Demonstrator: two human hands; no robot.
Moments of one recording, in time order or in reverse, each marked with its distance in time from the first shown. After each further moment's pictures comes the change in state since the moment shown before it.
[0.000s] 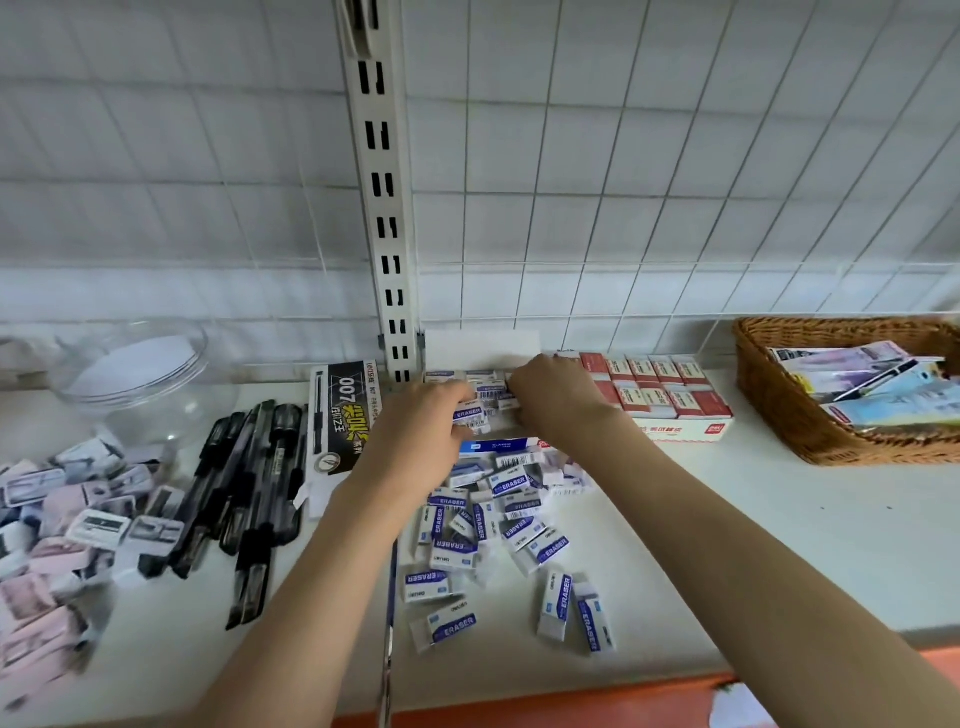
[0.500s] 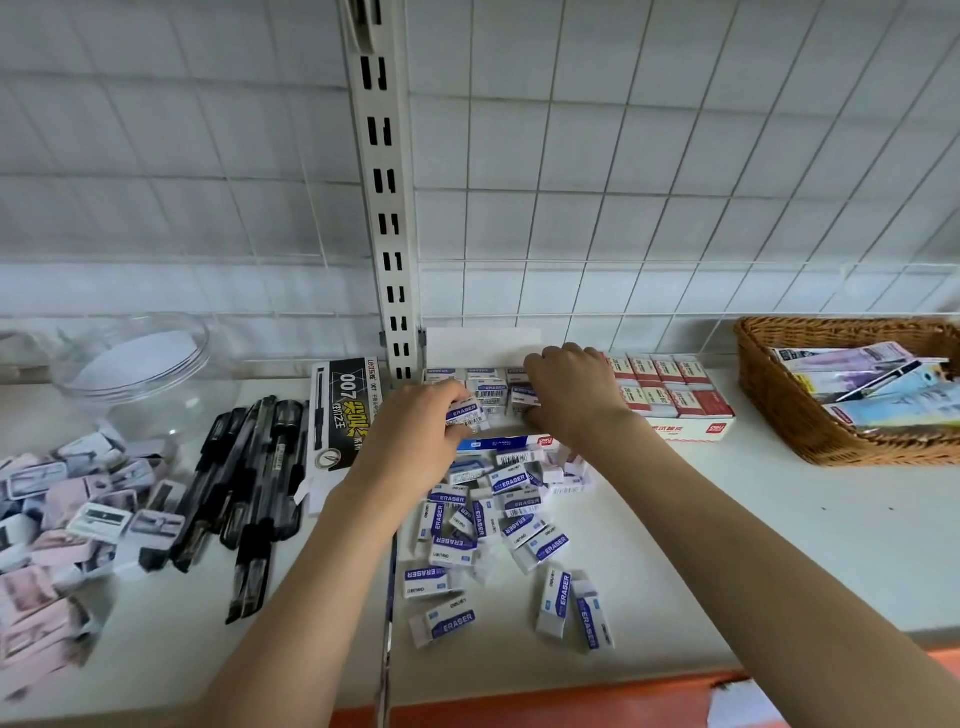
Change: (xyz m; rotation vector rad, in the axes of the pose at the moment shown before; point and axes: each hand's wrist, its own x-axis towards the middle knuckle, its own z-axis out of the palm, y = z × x) left_hand -0.001 -0.005 0.004 -0.052 0.005 -0.041; right_hand -0.004 0.012 0.003 -0.006 0.113 0.074
